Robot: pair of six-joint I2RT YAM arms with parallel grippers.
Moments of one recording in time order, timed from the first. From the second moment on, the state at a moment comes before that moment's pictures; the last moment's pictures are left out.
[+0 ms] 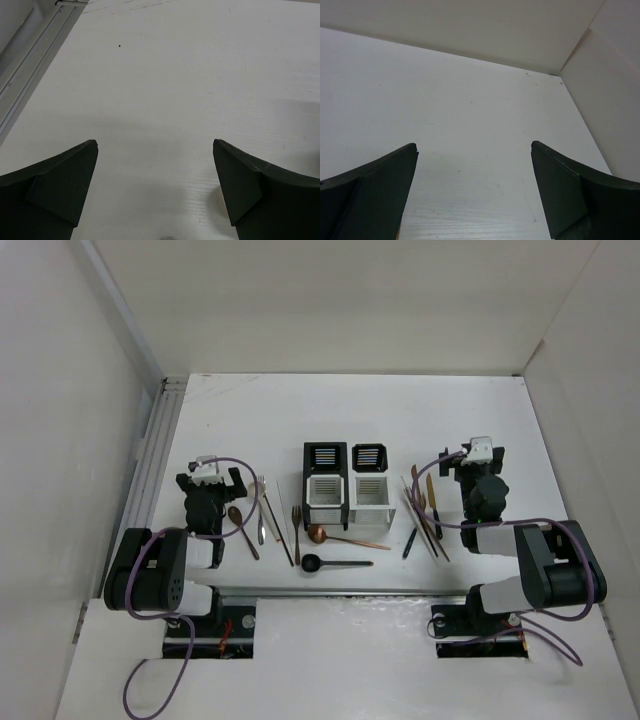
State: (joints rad) left arm -0.04 1.40 0.13 1.17 -0.12 -0.06; right arm 0.07 1.40 0.27 1.23 0.12 -0.26
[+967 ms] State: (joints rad) left arm -0.06 0.91 0.78 0.25 0.07 0.22; right arm 0.20 1.24 1.34 -0.36 0.33 -0.28
